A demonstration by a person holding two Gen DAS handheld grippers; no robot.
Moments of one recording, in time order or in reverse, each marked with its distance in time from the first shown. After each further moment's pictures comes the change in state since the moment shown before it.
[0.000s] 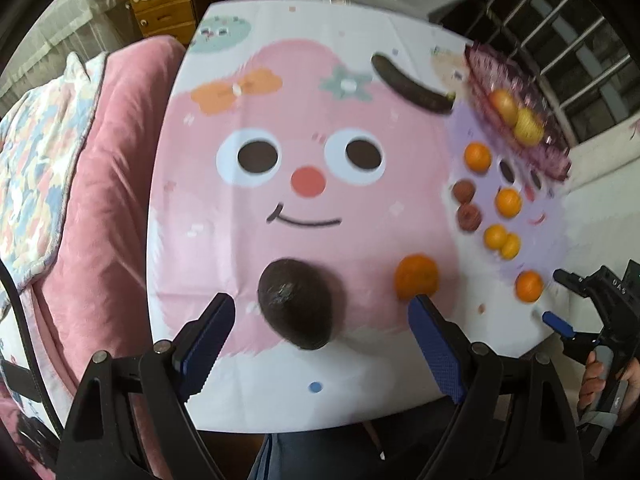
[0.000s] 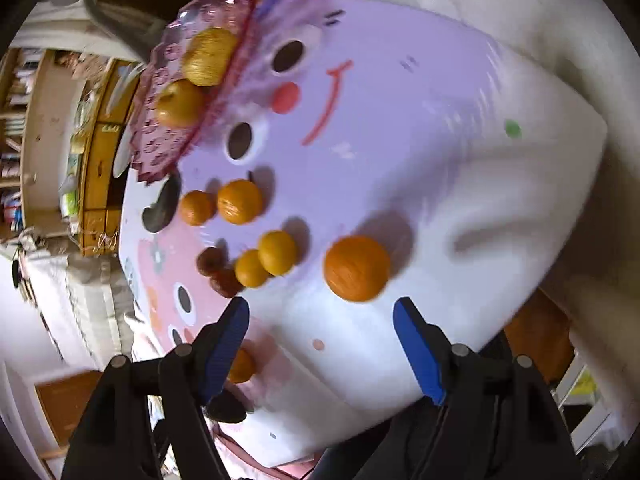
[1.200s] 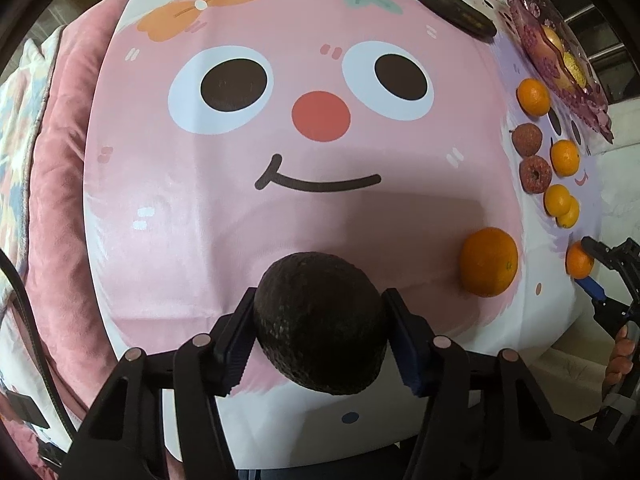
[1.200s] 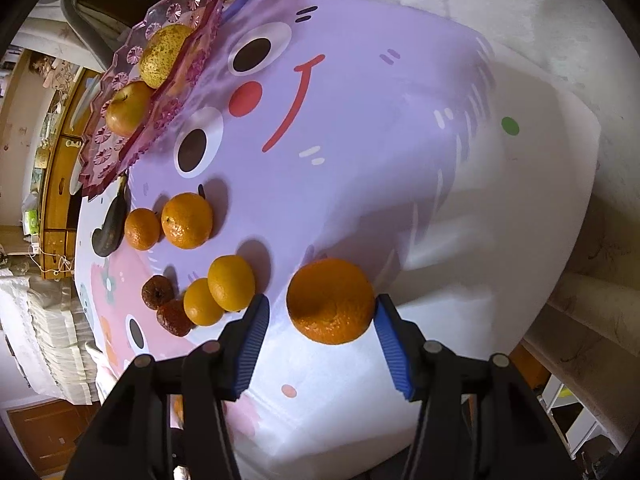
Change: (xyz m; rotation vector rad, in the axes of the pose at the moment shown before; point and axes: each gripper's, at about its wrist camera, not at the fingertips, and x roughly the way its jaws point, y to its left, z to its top) left arm 0.100 0.019 0.015 0.049 0.187 -0.020; right arm 0.031 0.006 0.008 -0.010 -0.100 -0.157
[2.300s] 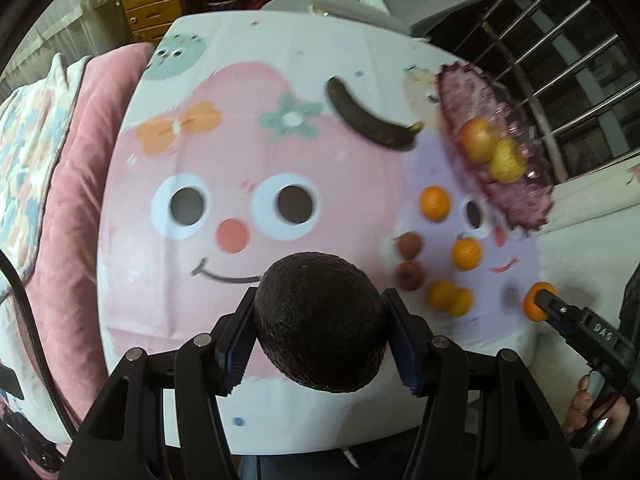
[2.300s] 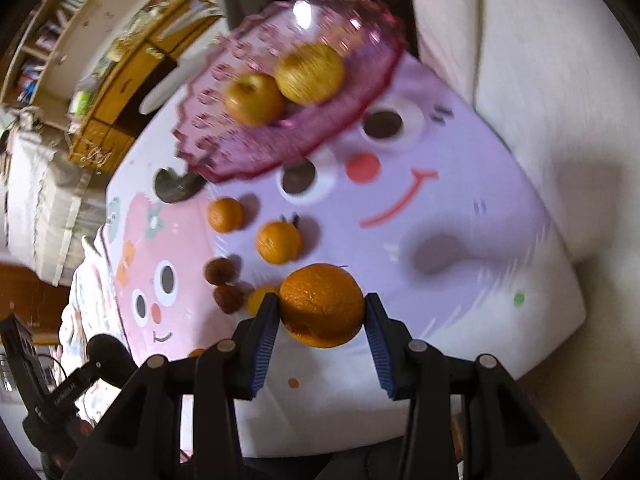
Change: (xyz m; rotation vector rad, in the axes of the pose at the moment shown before) left arm -0.112 -0.094 0.032 -0.108 -0.215 -0.055; right arm -0.071 0.067 0.051 -0.505 0.020 0.066
